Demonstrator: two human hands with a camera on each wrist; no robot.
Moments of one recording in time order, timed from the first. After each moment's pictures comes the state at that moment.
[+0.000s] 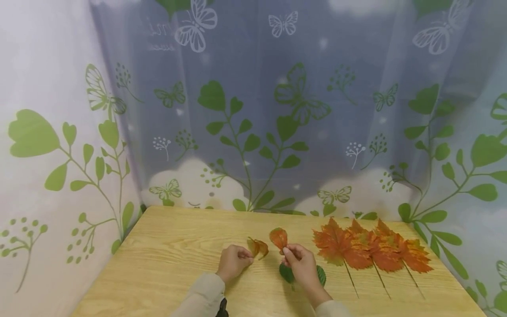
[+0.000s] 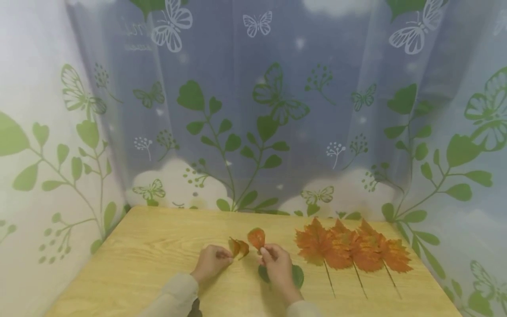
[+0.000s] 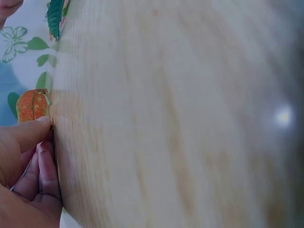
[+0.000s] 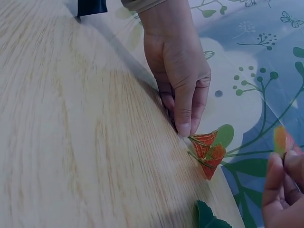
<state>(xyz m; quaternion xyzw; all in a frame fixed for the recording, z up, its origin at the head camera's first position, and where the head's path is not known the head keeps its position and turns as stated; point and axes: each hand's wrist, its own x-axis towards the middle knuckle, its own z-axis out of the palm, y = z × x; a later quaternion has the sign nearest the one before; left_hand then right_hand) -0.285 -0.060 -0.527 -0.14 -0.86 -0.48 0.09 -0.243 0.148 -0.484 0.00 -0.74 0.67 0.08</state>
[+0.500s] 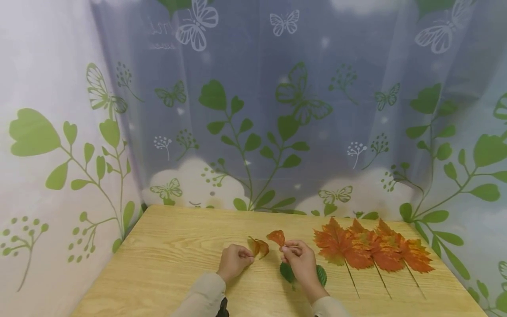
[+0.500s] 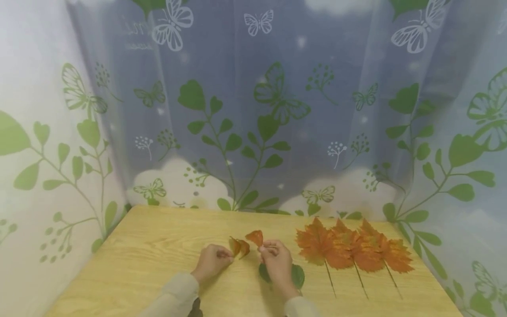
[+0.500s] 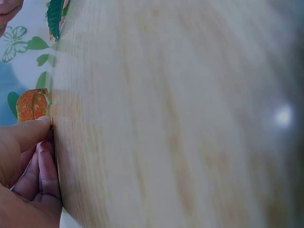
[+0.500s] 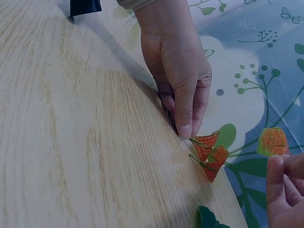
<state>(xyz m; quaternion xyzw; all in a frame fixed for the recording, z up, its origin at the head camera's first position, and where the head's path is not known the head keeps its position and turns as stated) -0.283 -0.061 -0.525 -0.14 -0.86 -0.49 0.09 -0.251 0.143 -0.489 -0.01 -0.70 0.71 0.10</state>
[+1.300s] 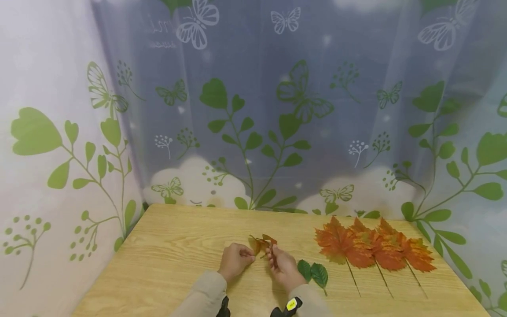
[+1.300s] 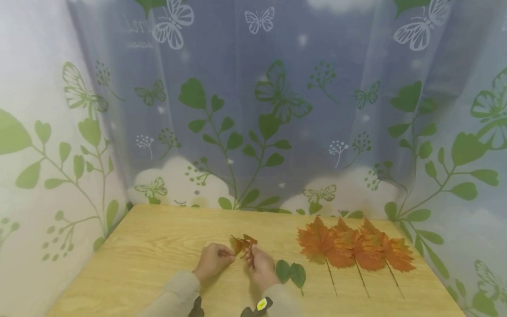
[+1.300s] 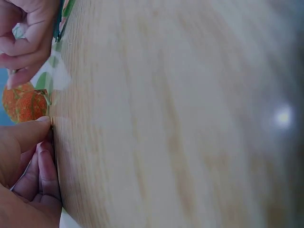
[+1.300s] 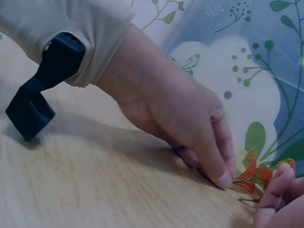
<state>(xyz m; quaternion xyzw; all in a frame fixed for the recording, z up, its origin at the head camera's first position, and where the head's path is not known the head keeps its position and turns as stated) -0.283 -0.060 -0.525 -0.14 -0.86 -0.48 0.09 -0.265 0.103 -0.506 -0.13 -0.48 0.86 -0.08</state>
